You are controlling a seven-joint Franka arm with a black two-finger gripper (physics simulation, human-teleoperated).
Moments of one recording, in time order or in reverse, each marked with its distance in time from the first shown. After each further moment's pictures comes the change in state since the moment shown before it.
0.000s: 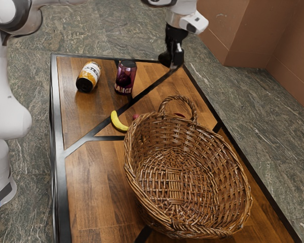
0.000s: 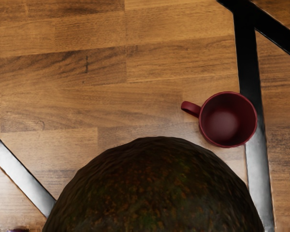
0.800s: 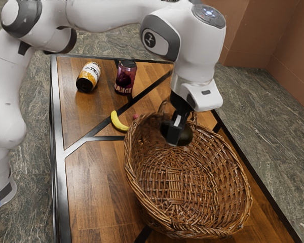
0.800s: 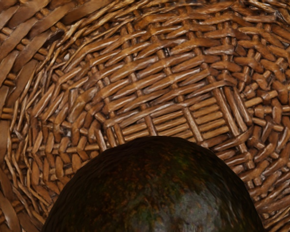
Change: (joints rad) arm -0.604 -0.133 -0.035 -0.121 0.044 -0.005 -0.180
